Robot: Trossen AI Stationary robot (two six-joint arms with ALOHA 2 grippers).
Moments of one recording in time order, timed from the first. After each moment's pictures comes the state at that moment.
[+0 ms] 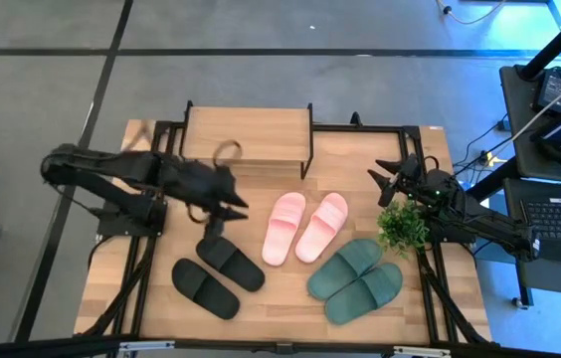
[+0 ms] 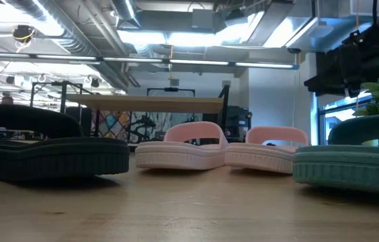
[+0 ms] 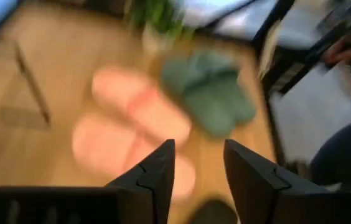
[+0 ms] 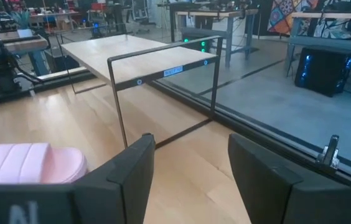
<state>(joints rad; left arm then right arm) -0.18 1.20 1.32 -0.77 -0.06 -0.37 -0.39 0.00 0.10 -0.22 0.24 0.10</state>
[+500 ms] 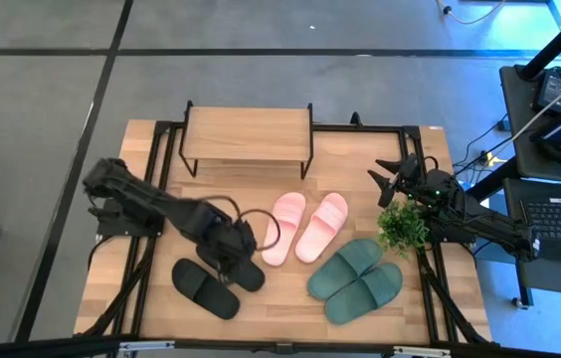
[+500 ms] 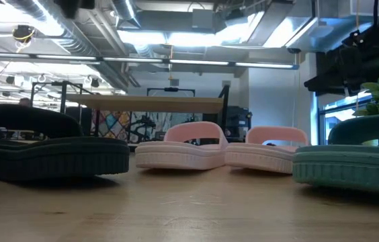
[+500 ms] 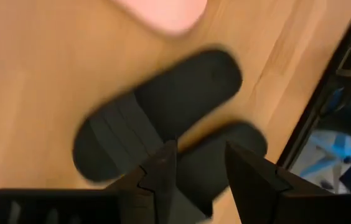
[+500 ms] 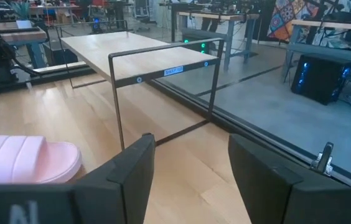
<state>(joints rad) -0.41 1.66 1.56 -1.27 0.04 -0.87 -0.39 0.00 0.10 -0.21 0.24 0.04</state>
